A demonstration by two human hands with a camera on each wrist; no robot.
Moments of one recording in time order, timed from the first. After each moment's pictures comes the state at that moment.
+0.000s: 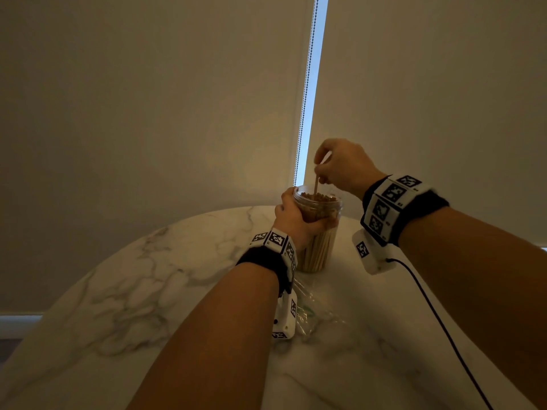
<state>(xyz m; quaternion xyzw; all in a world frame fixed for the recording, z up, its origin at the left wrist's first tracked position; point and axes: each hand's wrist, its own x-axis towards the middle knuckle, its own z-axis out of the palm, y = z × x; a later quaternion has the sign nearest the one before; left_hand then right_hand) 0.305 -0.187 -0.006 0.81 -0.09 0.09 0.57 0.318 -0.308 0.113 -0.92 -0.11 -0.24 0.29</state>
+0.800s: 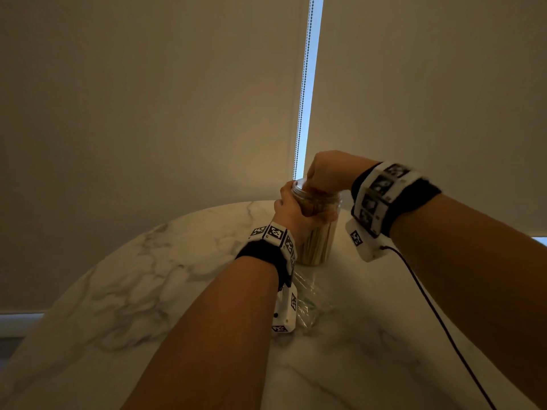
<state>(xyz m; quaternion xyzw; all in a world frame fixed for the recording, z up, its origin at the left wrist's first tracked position) 0.299 -0.187 -0.002 0.82 -0.08 0.08 0.55 0.306 -0.288 0.115 -0.99 -0.12 -0.11 -0.03</state>
